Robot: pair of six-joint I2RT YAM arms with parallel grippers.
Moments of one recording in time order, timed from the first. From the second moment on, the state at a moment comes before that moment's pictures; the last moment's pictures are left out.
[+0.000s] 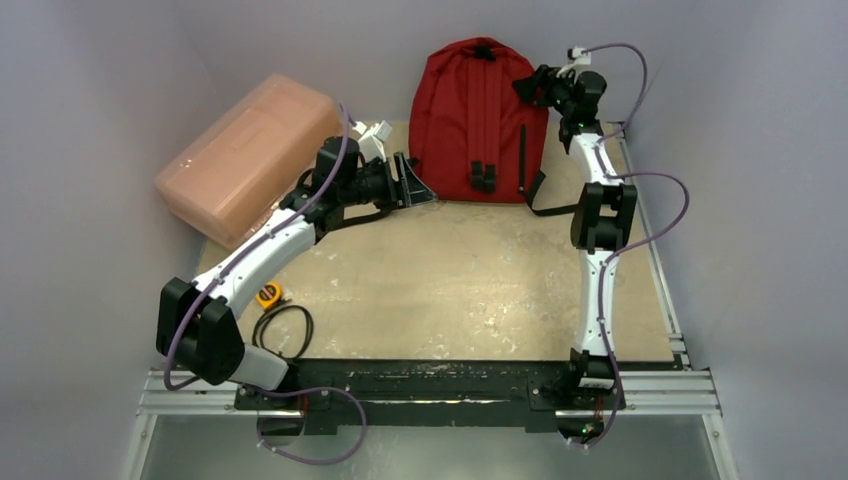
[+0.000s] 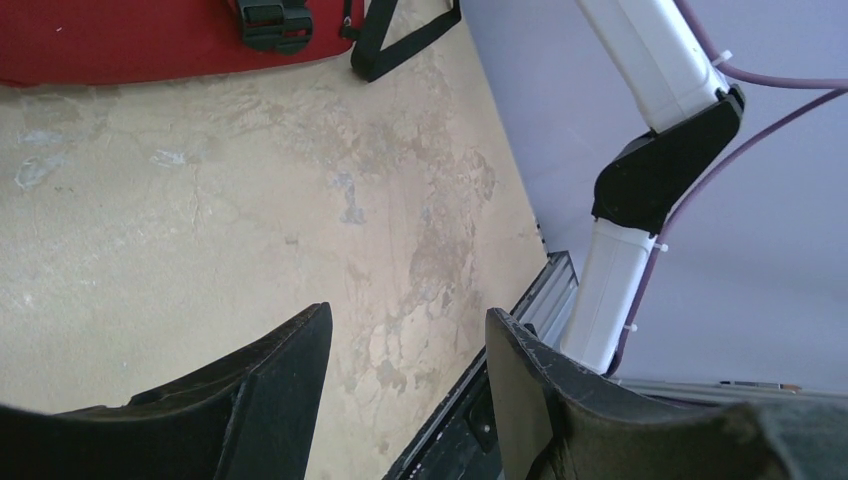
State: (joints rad) left arm -0.47 1.45 1.20 -0.14 0.51 -0.69; right arm -0.07 2.60 2.38 0.25 -0.52 0.34
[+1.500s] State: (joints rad) left arm -0.50 1.91 1.76 0.14 0.48 -0.88; right arm 0.35 1.42 0.83 0.83 0.30 0.19
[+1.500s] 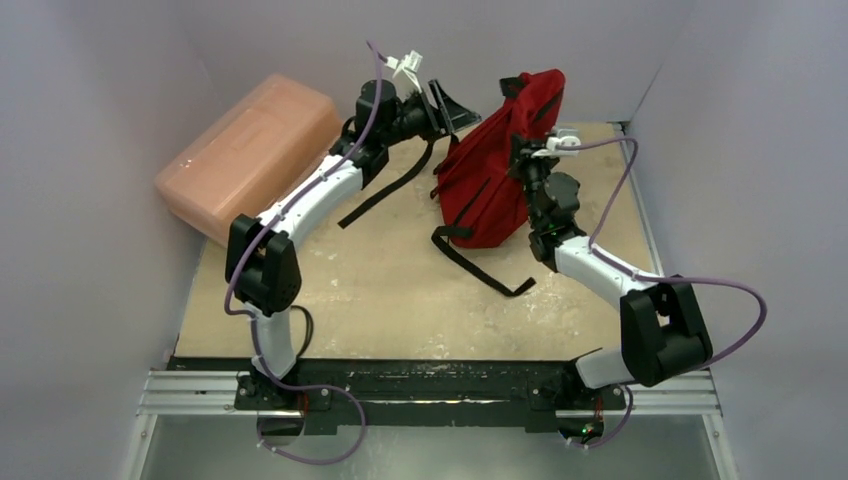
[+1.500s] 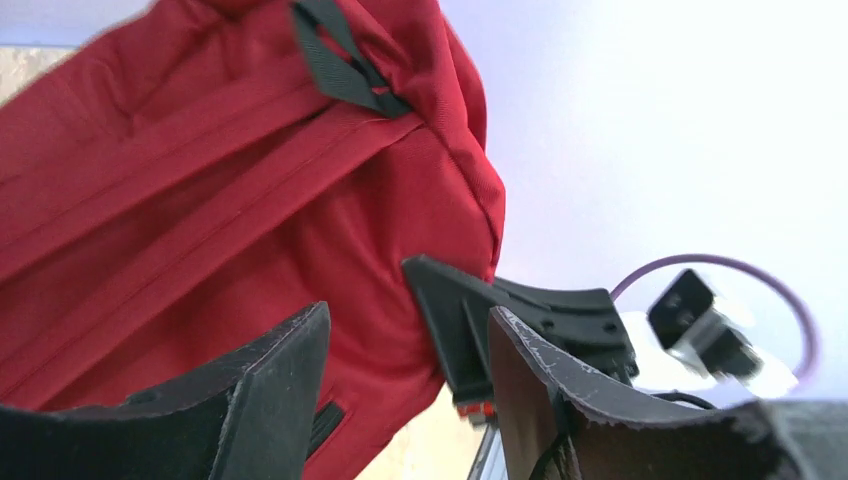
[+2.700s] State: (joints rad) left arm -0.55 1.83 1.92 -0.32 0.26 -0.55; right arm 0.63 1.25 0.78 0.65 -0.05 -0.09
